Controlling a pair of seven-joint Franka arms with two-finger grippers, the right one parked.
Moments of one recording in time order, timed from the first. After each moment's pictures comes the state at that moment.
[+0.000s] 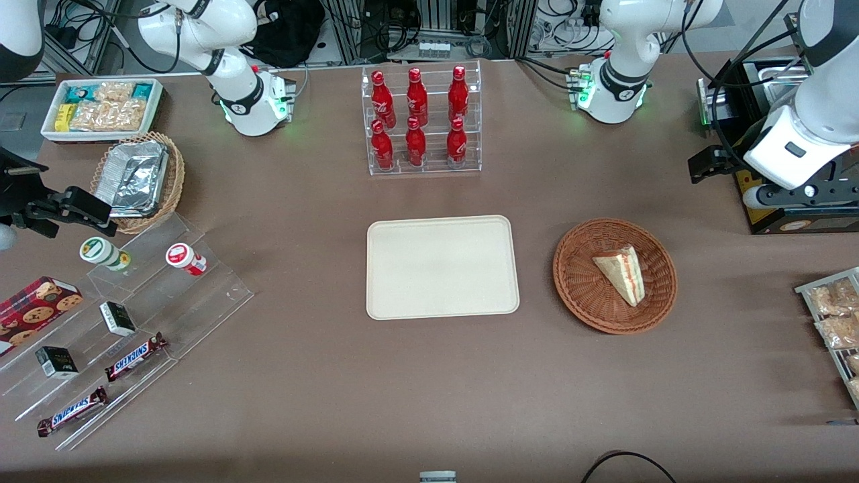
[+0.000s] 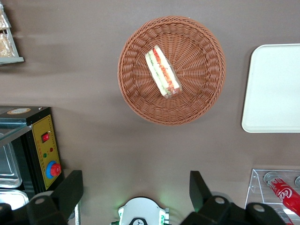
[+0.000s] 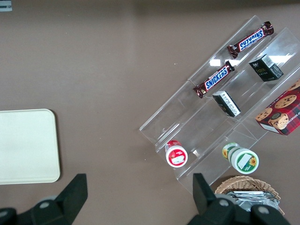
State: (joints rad) arm 0.01 -0.02 -0.13 -1.62 0.04 1.42 -0.13
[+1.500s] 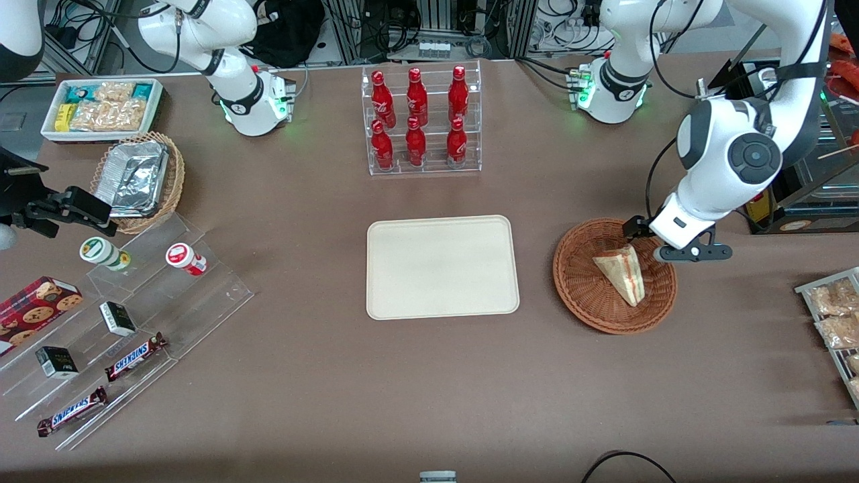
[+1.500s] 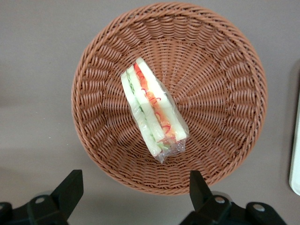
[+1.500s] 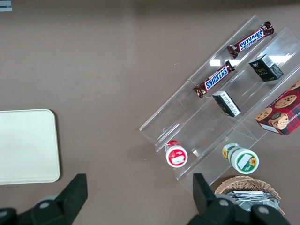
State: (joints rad) arm 0.01 0.02 -0.14 -2.25 0.04 2.22 -0.15
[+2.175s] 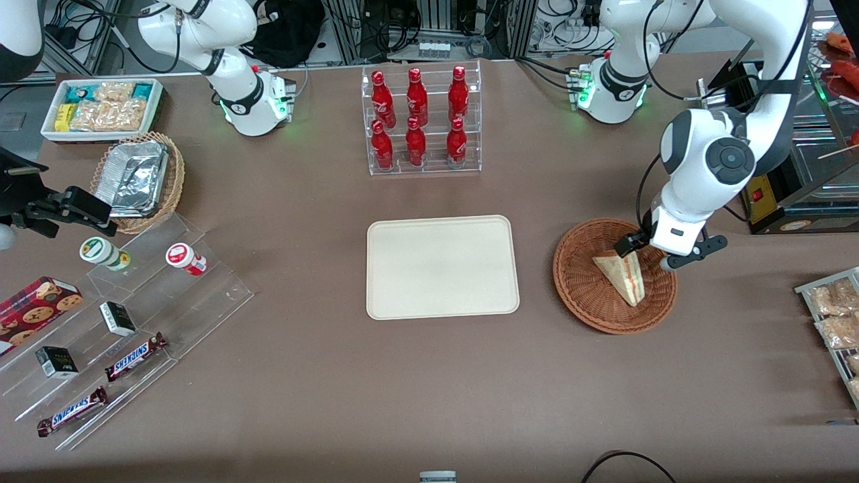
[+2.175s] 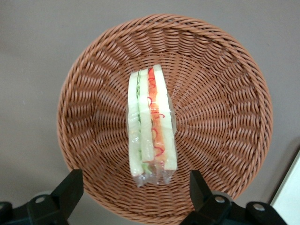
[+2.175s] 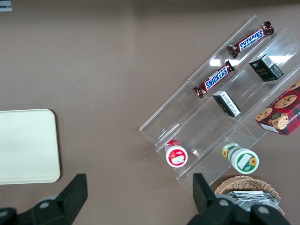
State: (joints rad) arm -0.01 0.06 -0.14 -2.31 0.04 2.38 -0.64
